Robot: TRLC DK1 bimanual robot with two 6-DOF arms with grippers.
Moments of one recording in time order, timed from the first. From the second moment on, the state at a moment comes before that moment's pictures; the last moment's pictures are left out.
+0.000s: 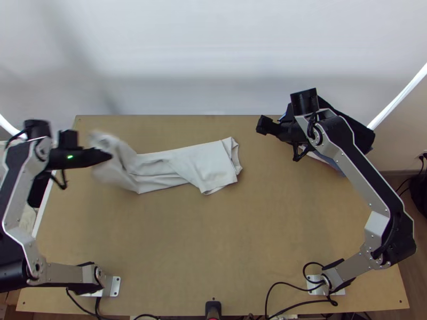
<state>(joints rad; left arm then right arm) 0.28 1.48 1.33 -0.91 0.69 0.09 0.37 1.67 1.66 -0.78 -0.10 0.59</state>
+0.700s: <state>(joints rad) -0.21 1.68 1.47 -0.58 0.62 -0.37 0.29 1.66 1.66 -0.78 -0.11 0.59</state>
